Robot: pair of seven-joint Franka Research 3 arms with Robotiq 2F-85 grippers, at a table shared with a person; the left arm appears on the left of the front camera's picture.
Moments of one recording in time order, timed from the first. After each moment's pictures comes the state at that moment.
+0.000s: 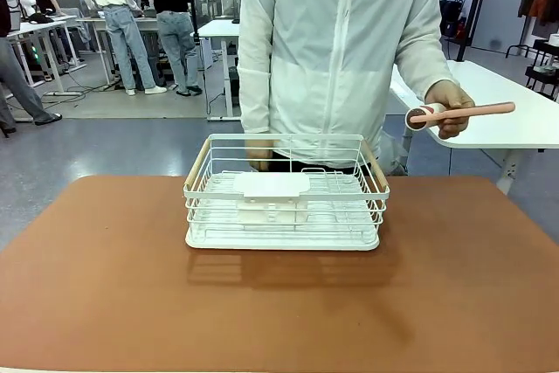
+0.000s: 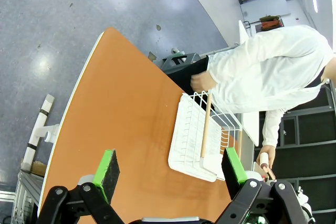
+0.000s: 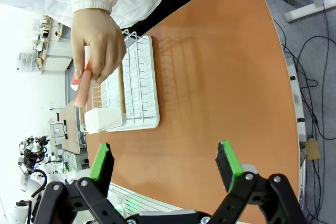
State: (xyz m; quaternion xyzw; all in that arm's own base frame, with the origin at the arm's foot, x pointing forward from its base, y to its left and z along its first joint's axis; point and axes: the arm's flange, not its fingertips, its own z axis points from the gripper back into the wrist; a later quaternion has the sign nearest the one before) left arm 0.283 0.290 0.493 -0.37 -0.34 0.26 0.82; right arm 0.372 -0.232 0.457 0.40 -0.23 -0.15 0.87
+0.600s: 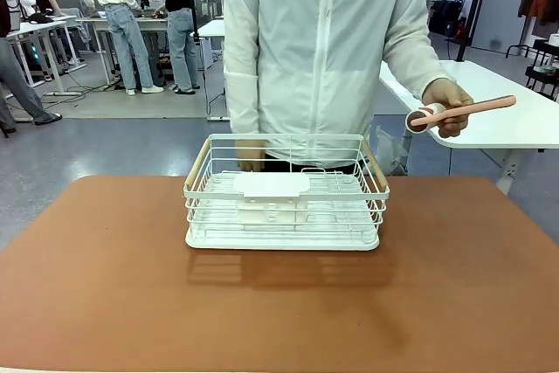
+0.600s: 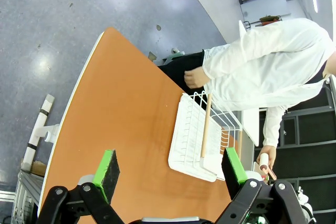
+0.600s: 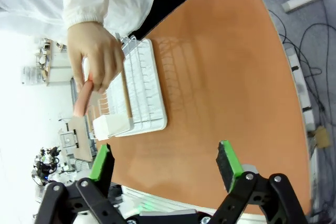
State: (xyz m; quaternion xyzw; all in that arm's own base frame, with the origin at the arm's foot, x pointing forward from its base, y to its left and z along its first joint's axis) left arm 0.283 0.290 0.493 -0.37 -0.34 0.26 0.82; right arm 0.373 -0.233 0.465 0.41 -0.21 -0.20 0.86
